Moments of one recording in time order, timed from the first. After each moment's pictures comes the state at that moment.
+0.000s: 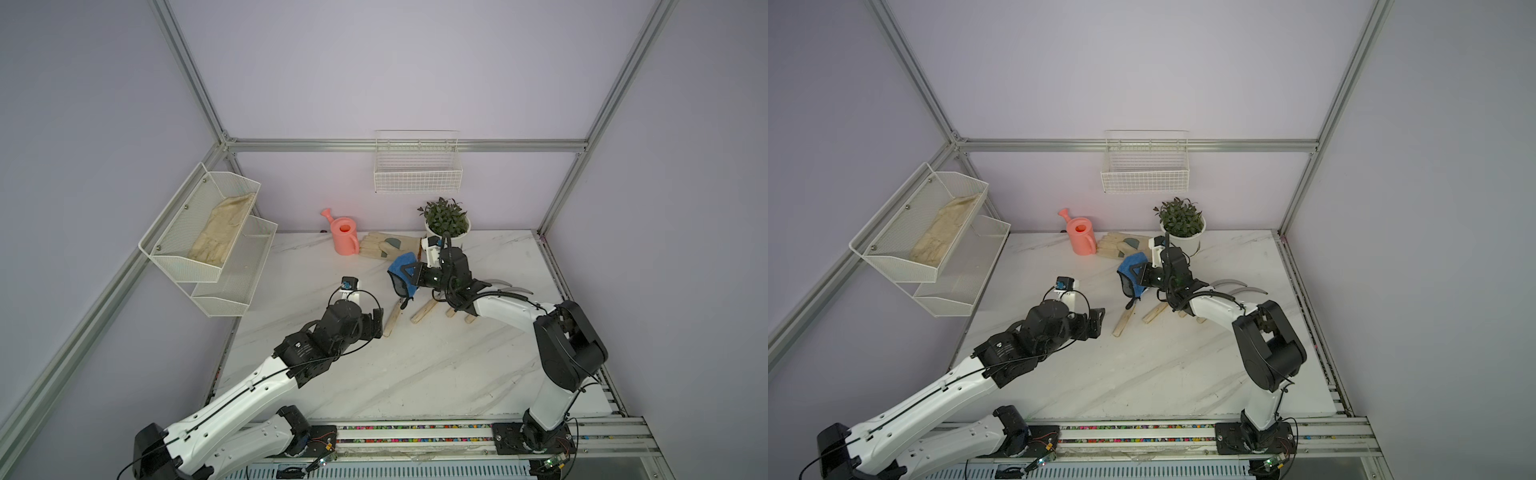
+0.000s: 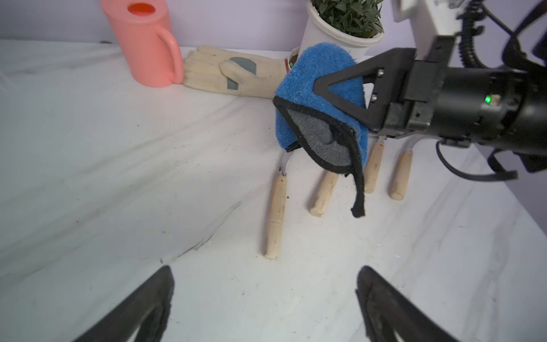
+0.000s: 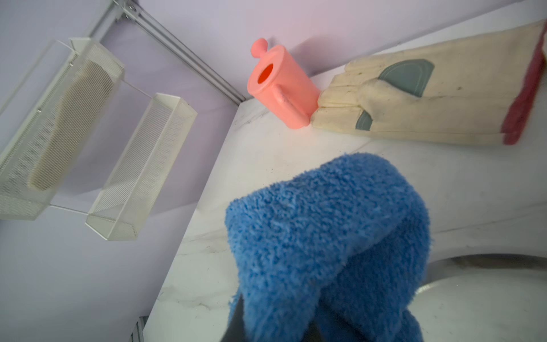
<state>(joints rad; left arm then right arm) -0.76 0.87 0.77 -0.47 -0.37 -0.49 0.55 1.84 1.20 0.27 -0.32 0.67</state>
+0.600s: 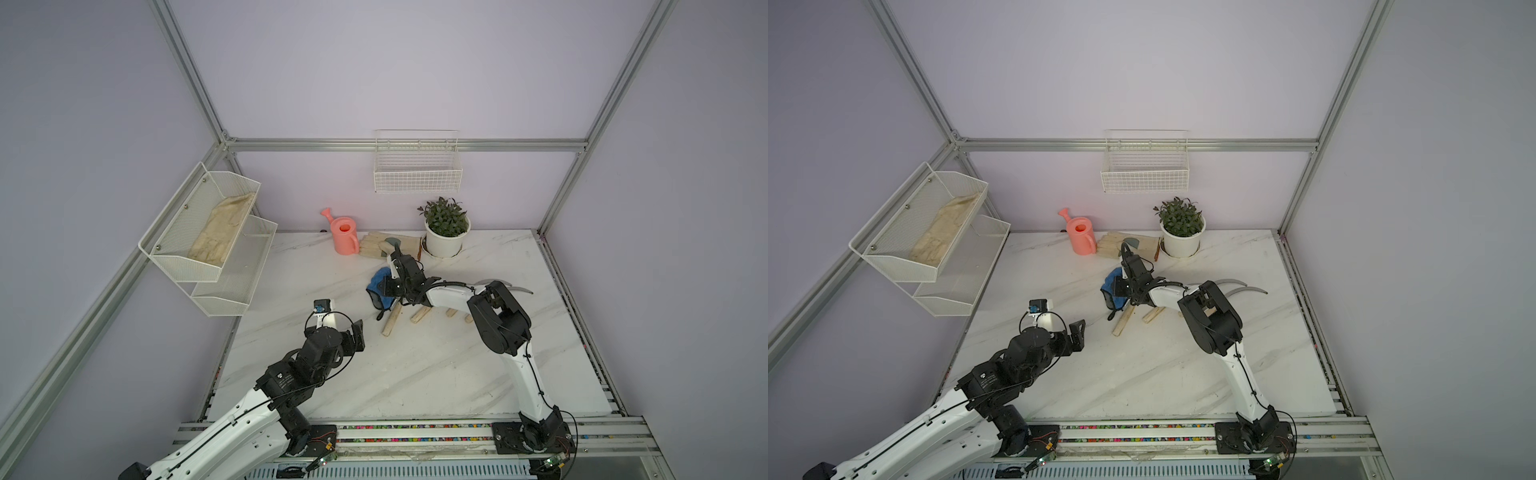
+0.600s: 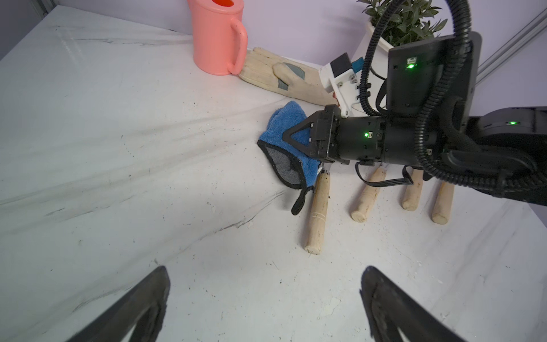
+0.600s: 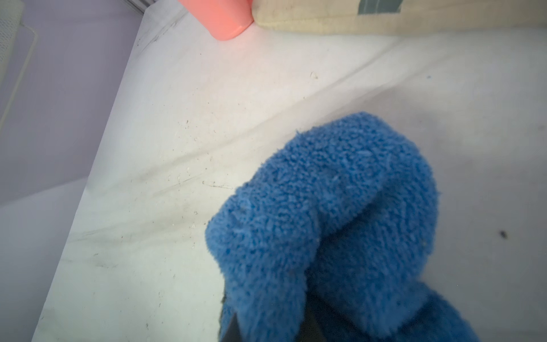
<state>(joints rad) -0.72 0.69 0.54 -0.41 -0.48 -0.58 0.65 2.29 1.60 0.04 -0.16 0.59</state>
